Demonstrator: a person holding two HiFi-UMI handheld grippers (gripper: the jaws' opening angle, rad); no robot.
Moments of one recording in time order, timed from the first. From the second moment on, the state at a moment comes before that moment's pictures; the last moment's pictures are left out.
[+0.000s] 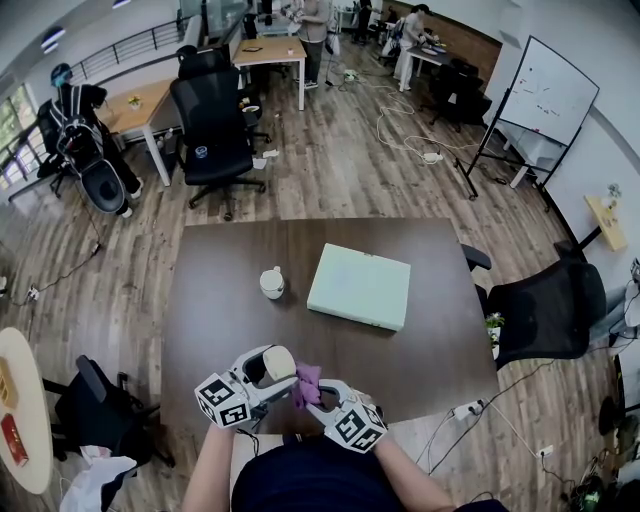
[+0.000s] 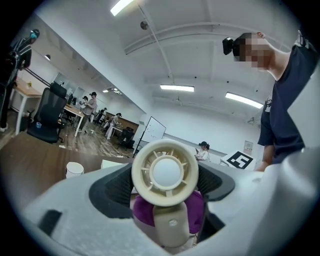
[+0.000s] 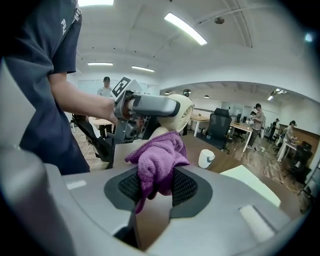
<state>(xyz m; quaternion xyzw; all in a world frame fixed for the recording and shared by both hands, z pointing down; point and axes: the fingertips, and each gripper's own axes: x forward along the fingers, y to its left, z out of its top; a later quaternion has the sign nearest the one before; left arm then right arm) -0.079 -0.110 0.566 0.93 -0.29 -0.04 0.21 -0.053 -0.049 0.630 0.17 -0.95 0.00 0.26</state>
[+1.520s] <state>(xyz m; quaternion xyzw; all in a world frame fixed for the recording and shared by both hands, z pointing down) -0.056 -0.083 0.774 0.89 -0.18 0.40 0.09 0.026 -0.074 0.681 0.25 -0.92 0.10 0.28</state>
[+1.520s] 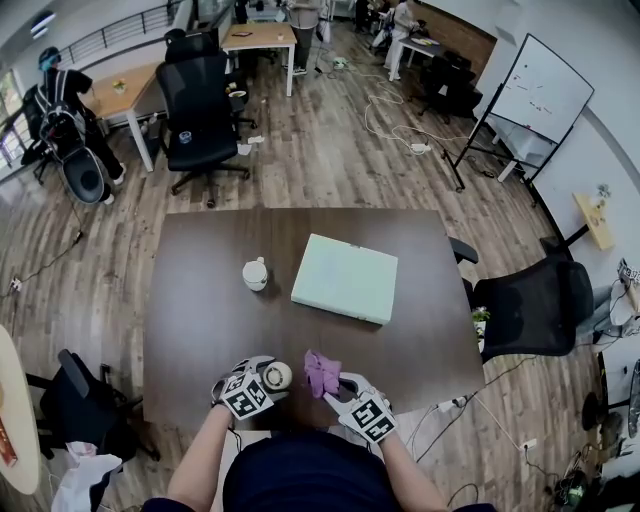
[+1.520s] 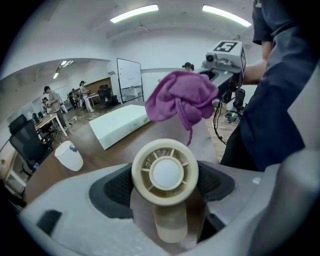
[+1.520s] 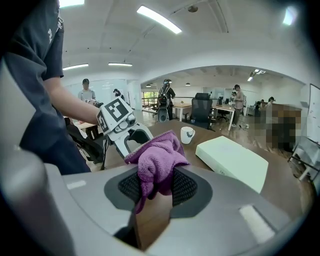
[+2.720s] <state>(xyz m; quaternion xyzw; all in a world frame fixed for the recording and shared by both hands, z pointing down) -0.033 -0.070 0.888 0.81 -0.02 0.59 0.05 0.076 -0.054 0.675 0.31 -0.90 0.15 0.26</state>
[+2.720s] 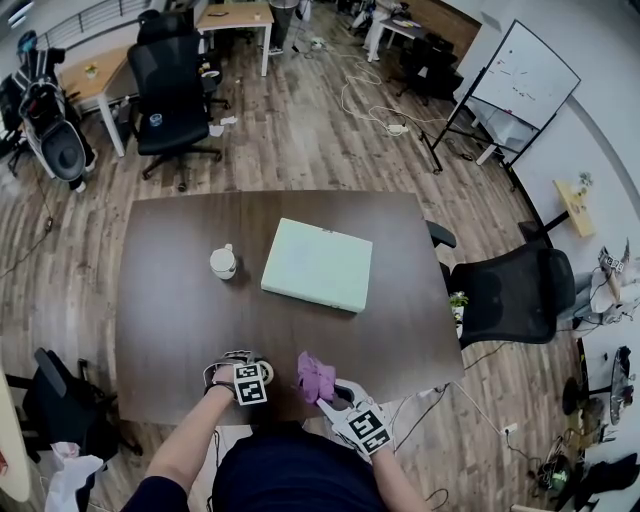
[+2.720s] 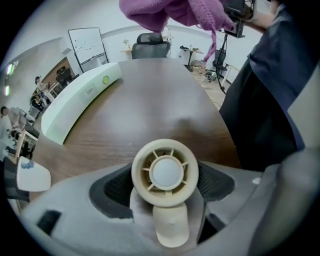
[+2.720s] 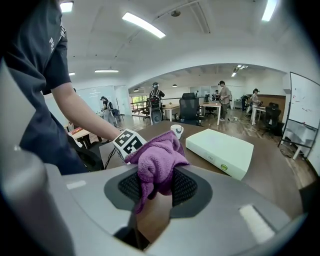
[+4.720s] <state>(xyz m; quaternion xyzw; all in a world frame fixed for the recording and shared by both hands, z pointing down) -0.151 -0.063 0.602 0.85 -0.52 0.06 0.09 0.065 -0.064 0.650 0.33 -0.91 0.10 0.21</state>
